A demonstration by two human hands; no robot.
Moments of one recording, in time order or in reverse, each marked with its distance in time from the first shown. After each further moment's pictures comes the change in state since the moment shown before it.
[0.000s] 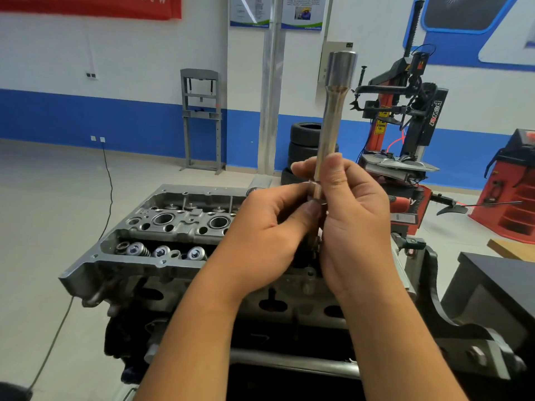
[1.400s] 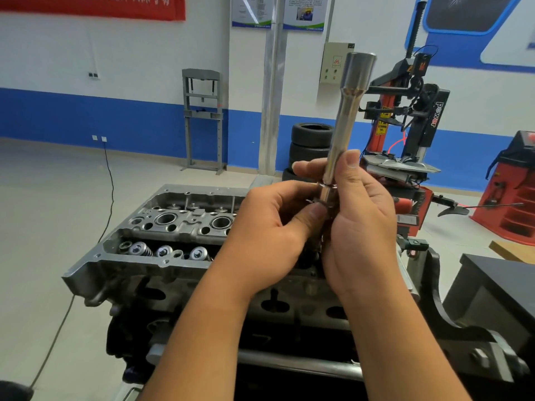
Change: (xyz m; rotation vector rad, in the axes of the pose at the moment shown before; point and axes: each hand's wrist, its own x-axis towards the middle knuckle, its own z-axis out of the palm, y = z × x) left_hand 0.002 -0.001 0.001 -0.010 0.068 -0.022; right_hand -0.001 -0.002 0.002 0.059 0.010 0.047
